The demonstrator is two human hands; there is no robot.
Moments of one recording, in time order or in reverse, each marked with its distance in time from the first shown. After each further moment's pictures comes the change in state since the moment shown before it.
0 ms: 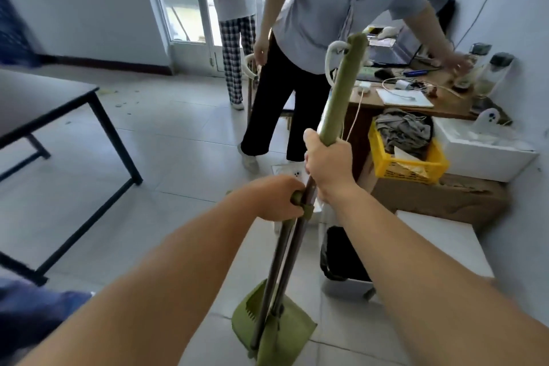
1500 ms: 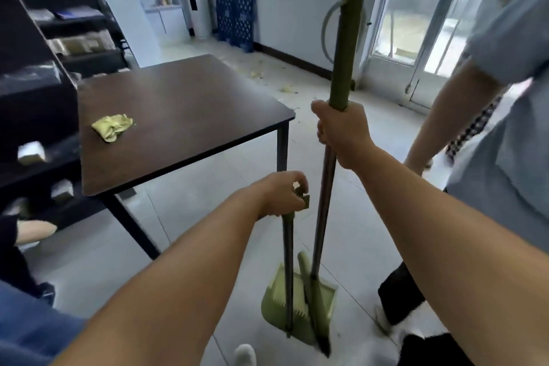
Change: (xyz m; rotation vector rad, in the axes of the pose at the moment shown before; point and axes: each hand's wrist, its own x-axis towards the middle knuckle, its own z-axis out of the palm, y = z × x) left_hand -0.012 -0.618 -0.256 -0.483 0.389 -0.760; right_hand 0.276 -0.003 0.687 -0.027 -0.808 -0.087
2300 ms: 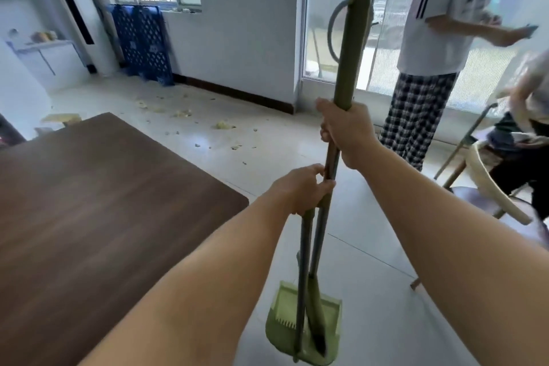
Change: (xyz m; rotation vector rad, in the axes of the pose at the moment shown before) left_hand 0.397 0.073 -0.145 0.026 -0.040 0.241; right_hand 0.380 0.019 -0.033 0.014 0.297 -0.031
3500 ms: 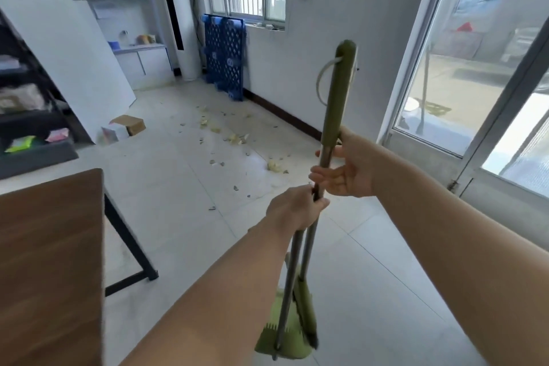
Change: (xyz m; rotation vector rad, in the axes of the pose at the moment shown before) left_hand 0.591 -0.148 -0.266 0.082 0.322 -0.309; right_hand 0.669 0.092 0.182 -0.051 -0.544 0.766
